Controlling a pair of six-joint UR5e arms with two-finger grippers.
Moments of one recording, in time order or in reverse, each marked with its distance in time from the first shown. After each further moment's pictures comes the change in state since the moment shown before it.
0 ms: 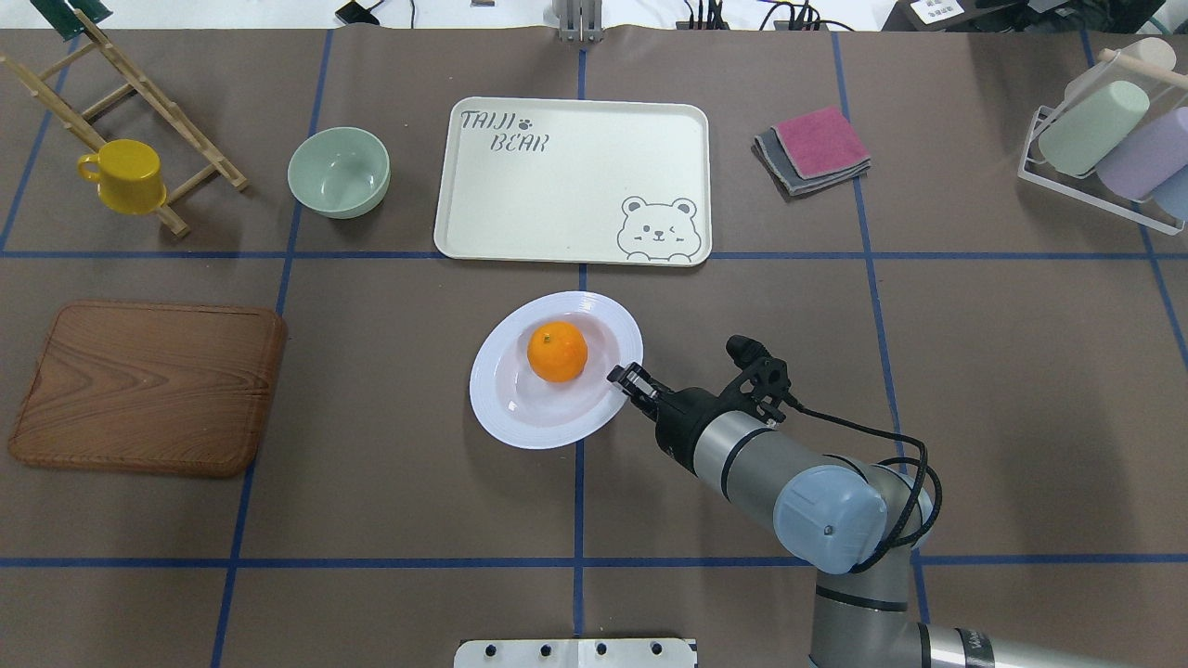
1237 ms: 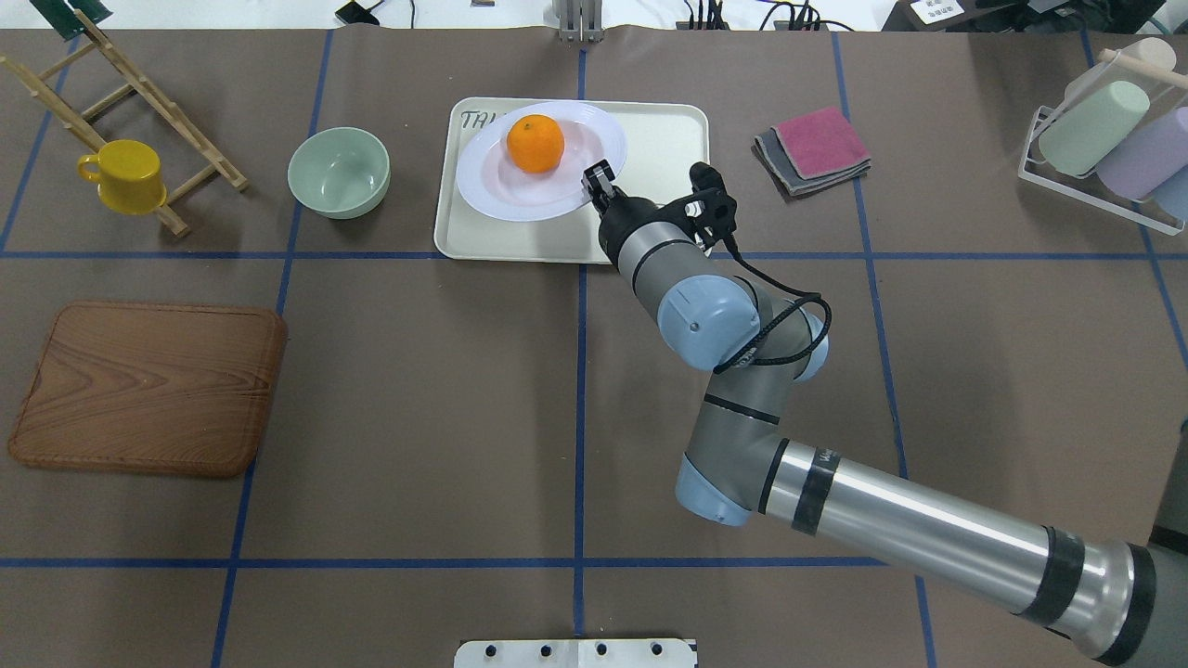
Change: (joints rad) left arm 0.001 -0.002 -0.005 0.000 0.004 -0.012; right arm 0.247 0.369 -0.457 0.009 -0.071 0.199
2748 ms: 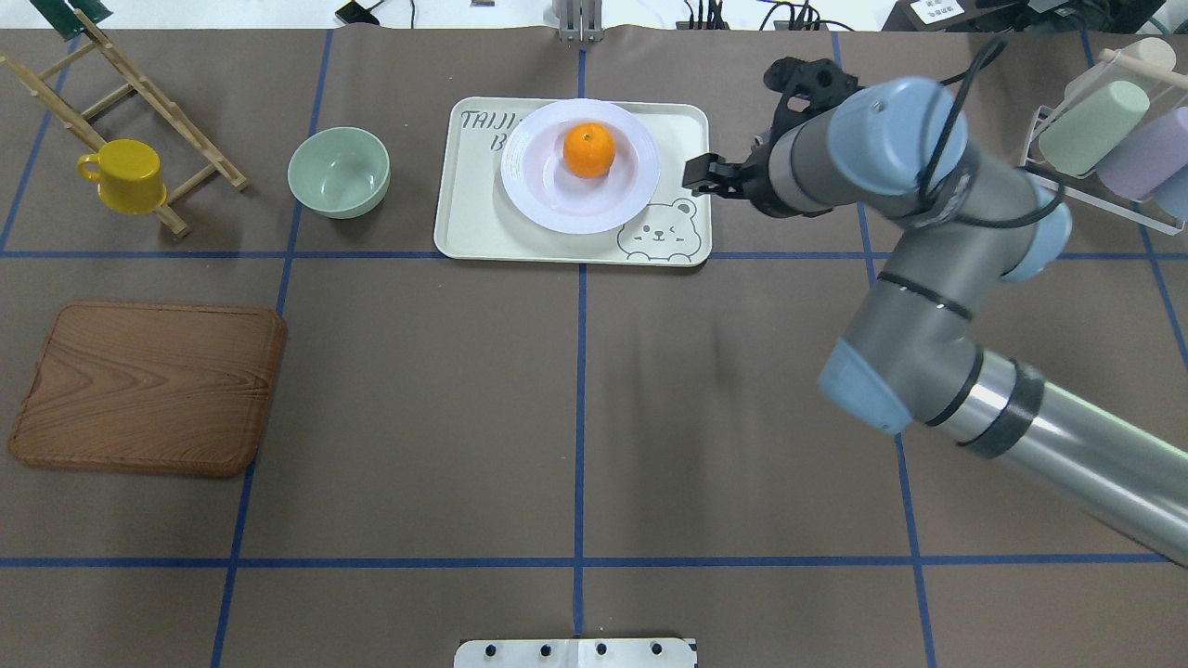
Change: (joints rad) left arm 0.001 0.000 0.003 0.000 0.017 0.006; right arm 0.297 -0.242 0.517 -0.695 0.733 -0.965
